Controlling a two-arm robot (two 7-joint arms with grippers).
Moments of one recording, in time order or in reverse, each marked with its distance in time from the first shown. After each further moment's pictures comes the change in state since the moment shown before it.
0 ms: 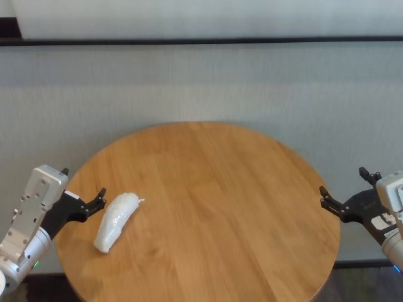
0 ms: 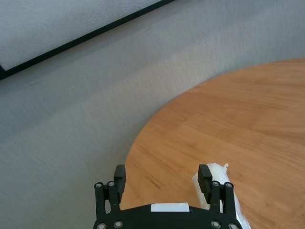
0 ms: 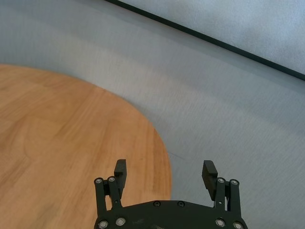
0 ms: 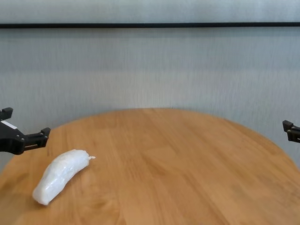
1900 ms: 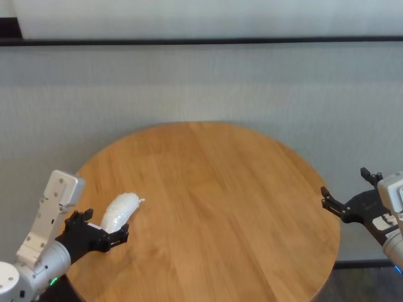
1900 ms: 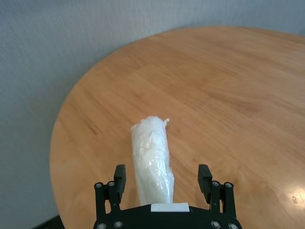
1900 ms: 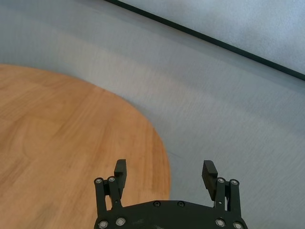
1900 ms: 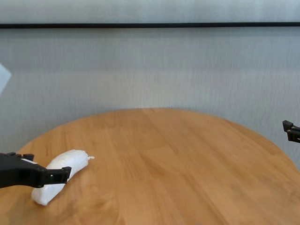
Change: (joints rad) left arm 0.088 -0.071 -0.095 -0.129 -0.133 0.364 -0.127; right arm 0.000 0.000 0.000 0.000 0.000 0.000 0.000
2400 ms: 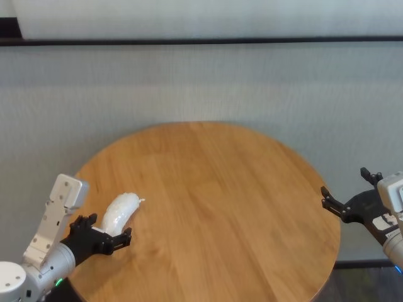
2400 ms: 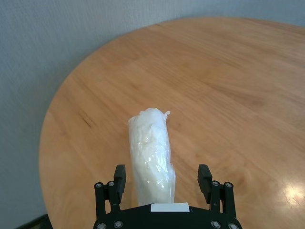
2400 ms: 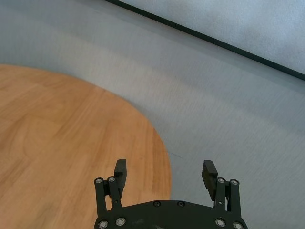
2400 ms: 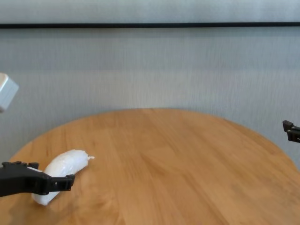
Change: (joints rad) left arm -0.031 -0.041 0.002 0.081 0.019 -0.016 -0.032; right arm 0.000 0.000 0.000 0.000 0.000 0.000 0.000
